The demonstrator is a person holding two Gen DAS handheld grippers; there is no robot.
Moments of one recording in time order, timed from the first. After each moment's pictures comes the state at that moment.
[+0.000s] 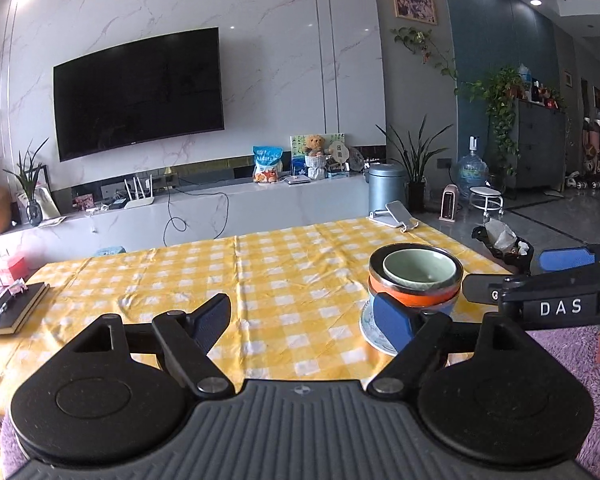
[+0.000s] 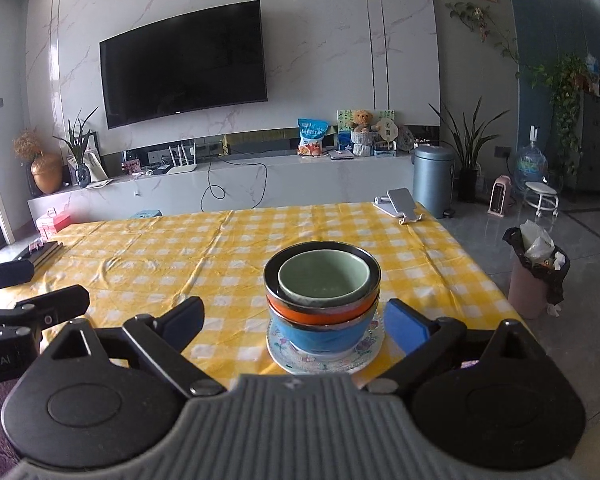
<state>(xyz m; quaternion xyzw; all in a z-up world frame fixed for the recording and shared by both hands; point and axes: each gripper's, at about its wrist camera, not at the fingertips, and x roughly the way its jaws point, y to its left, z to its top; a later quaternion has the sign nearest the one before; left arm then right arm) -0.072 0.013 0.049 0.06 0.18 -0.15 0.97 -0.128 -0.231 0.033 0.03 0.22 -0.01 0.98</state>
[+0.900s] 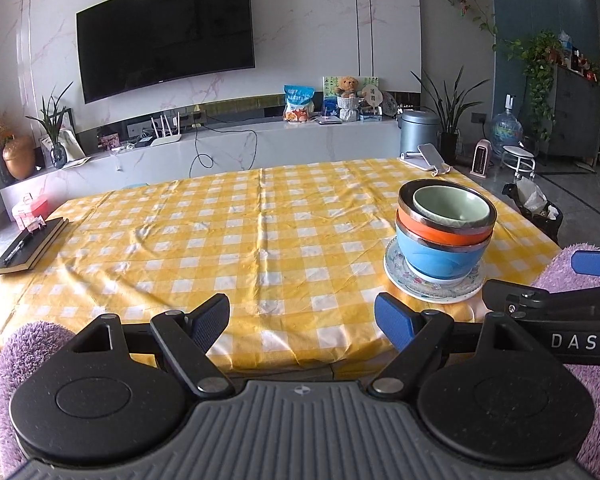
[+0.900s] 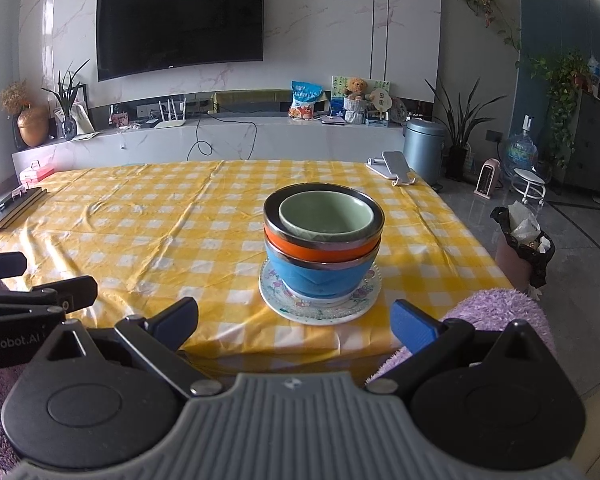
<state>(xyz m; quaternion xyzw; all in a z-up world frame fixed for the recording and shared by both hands) -0.071 0.024 0.021 0.06 0.27 -0.10 0.96 -0.133 -0.214 0.000 0.00 0.27 -0.03 0.96</state>
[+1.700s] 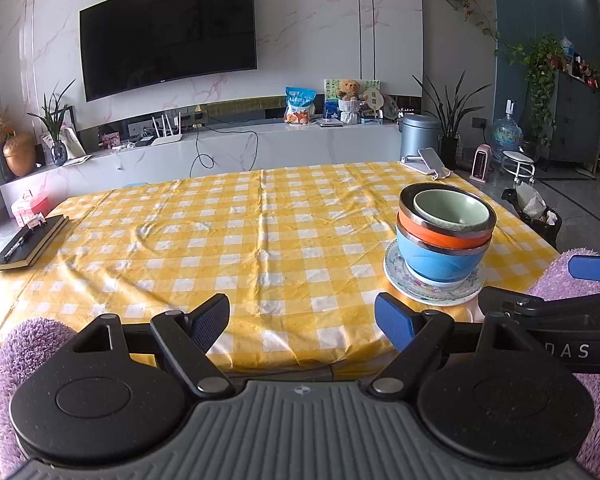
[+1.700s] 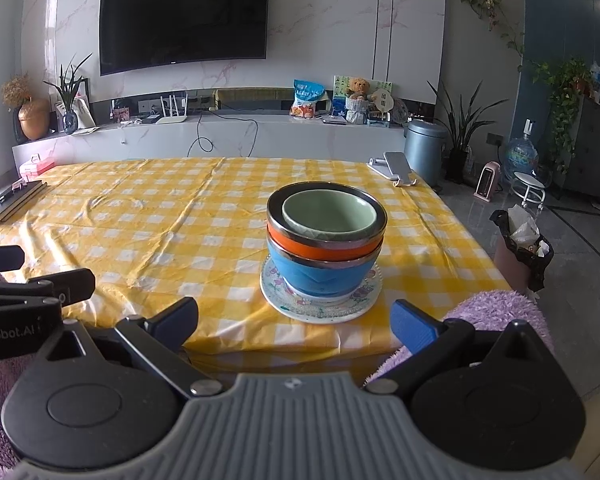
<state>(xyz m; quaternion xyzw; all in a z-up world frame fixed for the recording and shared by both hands) -0.071 0.026 0.023 0.05 0.27 -0.10 0.96 -0.133 -0.211 -0.001 -0.01 0.28 -0.02 0.96</state>
